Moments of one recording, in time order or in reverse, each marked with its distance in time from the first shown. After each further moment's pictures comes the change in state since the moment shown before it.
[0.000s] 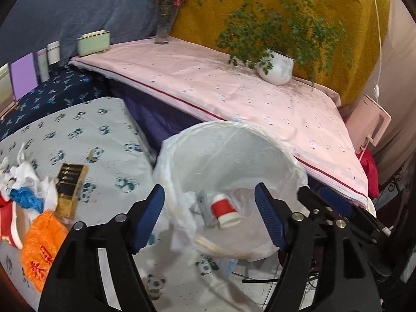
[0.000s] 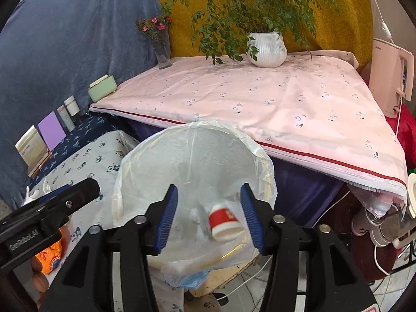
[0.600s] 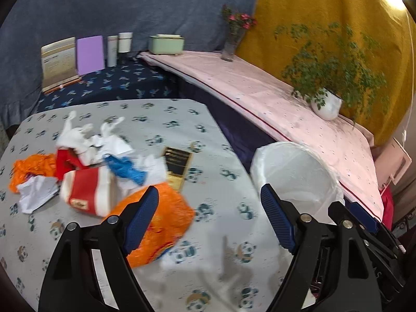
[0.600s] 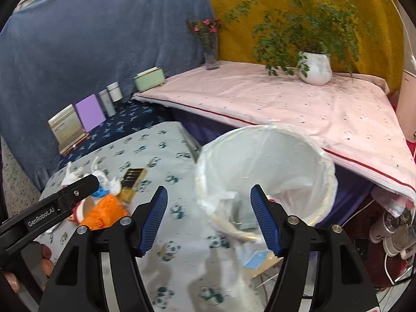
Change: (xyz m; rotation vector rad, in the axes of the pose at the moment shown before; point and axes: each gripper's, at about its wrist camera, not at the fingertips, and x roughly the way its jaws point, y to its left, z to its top) left arm -0.098 0.106 -0.029 -0.209 -0.096 0.198; right arm -0.053 0.106 -0.027 -0.139 -0.013 0.148
